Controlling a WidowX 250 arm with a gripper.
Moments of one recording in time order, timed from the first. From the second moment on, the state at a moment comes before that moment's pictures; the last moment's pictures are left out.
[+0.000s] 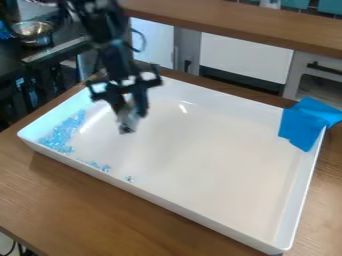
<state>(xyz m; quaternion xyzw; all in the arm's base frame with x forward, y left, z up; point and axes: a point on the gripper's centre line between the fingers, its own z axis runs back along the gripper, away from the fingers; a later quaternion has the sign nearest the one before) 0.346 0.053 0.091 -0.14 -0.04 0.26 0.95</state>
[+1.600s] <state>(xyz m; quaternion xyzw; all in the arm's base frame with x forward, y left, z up) 0.329 0.053 0.034 -0.04 -0.16 0.14 0.98</state>
